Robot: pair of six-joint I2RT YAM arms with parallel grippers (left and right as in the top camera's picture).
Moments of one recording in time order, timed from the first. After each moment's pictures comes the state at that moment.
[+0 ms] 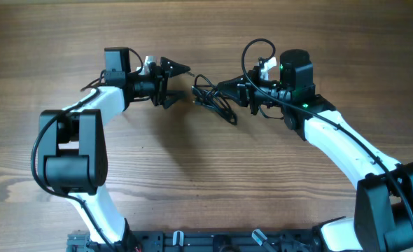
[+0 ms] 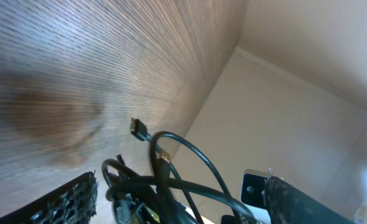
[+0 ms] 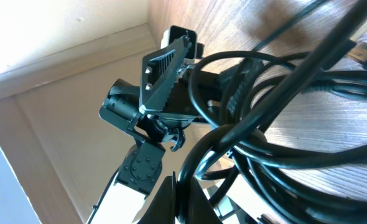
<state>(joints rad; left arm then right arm) -0.03 2.00 1.12 0.01 1.09 -1.14 0.30 1.60 0.94 0.15 -0.85 1.44</state>
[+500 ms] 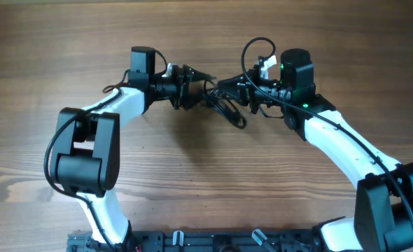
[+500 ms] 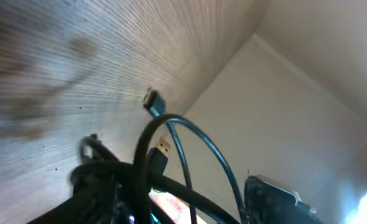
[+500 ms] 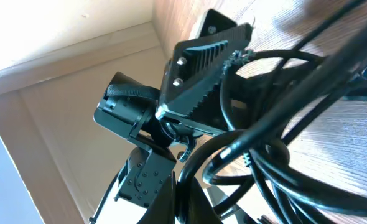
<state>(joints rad) -0.17 2.00 1.12 0.05 1.06 -1.39 0.30 1.60 0.94 0.17 -0.85 1.44</state>
